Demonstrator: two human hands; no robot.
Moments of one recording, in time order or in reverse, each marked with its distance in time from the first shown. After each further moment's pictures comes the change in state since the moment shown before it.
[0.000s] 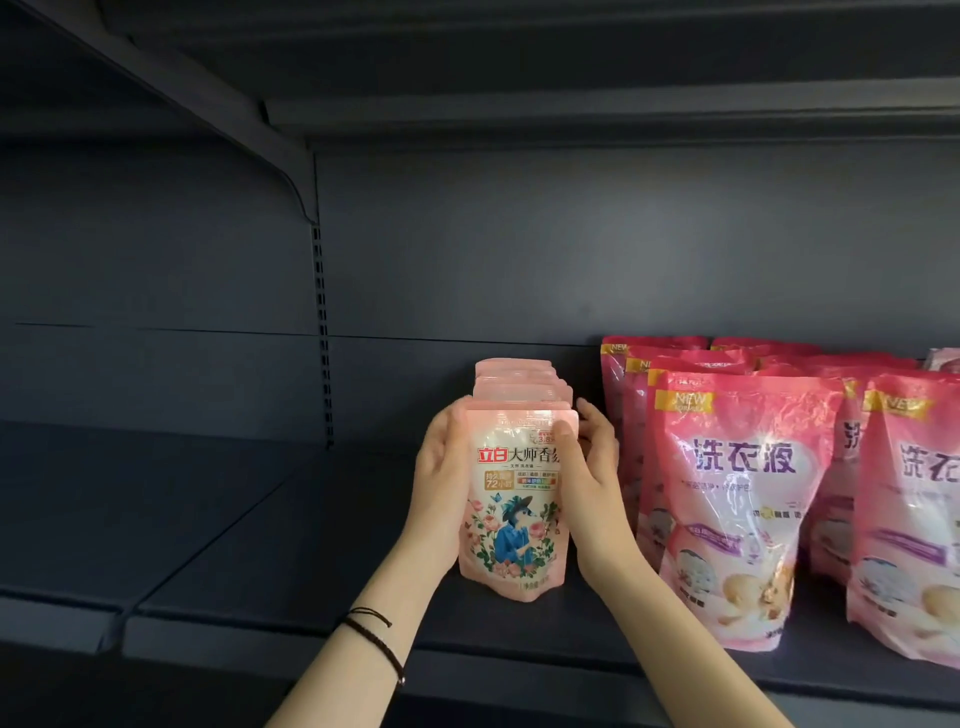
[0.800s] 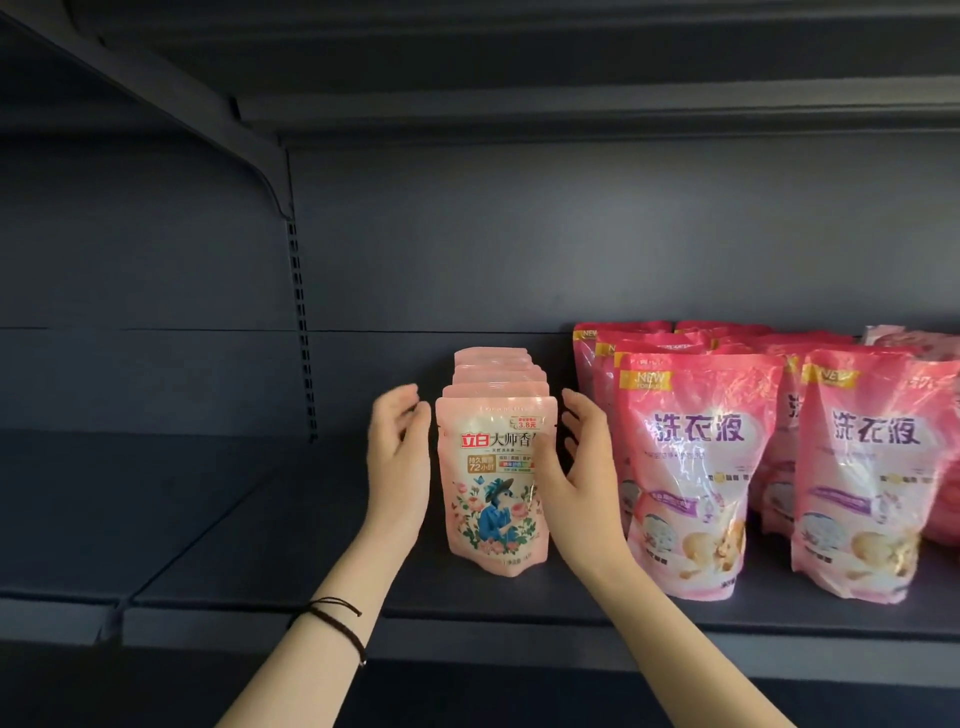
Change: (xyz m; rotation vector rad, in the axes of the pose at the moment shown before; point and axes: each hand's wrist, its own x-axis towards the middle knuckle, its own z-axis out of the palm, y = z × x) left_hand -0.011 0.012 -0.018 0.217 0.170 0.218; right_hand -0.034 -0.021 -0.011 -0.270 0.058 -0.221
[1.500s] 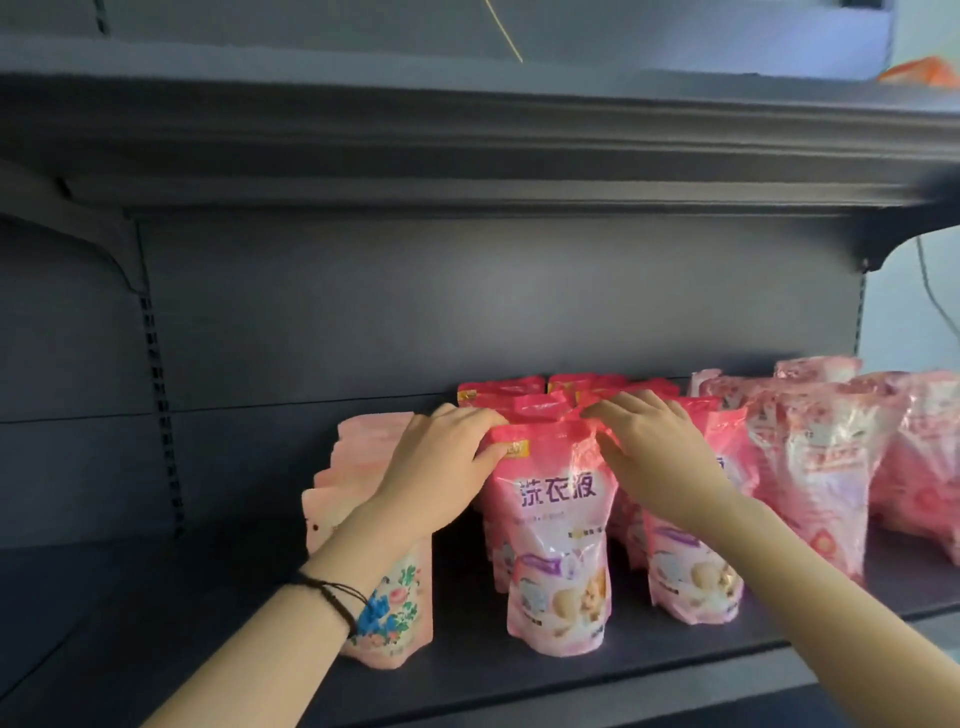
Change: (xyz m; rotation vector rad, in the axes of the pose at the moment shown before) left_hand 0.005 0.097 0.111 0.825 -0.613 0.682; right_hand 0.076 -0.046 -0.182 -1.287 -0.155 -0.236
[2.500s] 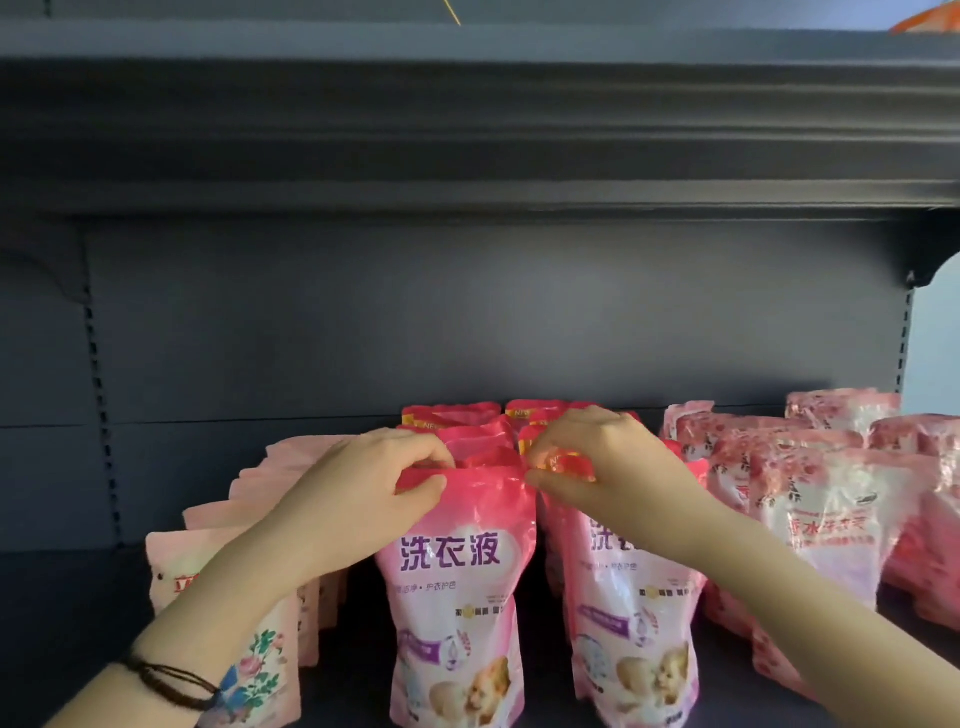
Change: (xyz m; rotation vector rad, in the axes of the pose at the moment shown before) left_hand 0.035 0.035 0.014 -0.054 -0.073 -0.101; right_hand 0.029 0.080 -0.002 0.470 0.002 -0.331
